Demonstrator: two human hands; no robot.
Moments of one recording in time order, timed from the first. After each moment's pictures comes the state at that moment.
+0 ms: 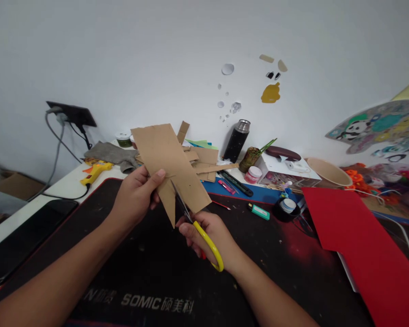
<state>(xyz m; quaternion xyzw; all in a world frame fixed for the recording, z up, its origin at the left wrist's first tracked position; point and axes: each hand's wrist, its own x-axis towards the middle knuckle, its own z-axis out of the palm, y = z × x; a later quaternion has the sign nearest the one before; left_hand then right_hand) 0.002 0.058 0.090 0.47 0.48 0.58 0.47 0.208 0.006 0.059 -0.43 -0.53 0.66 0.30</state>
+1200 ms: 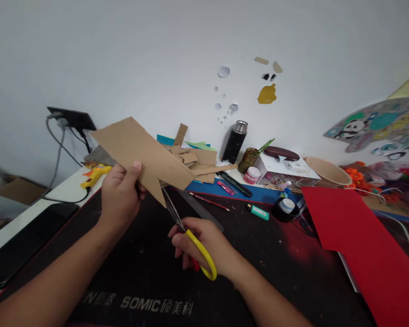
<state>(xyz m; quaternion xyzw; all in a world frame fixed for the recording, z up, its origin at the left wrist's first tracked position) -0.003 0.064 0.099 0.39 0.46 0.70 0.38 0.205 0.001 0.053 -0.38 -0.55 0.69 0.26</state>
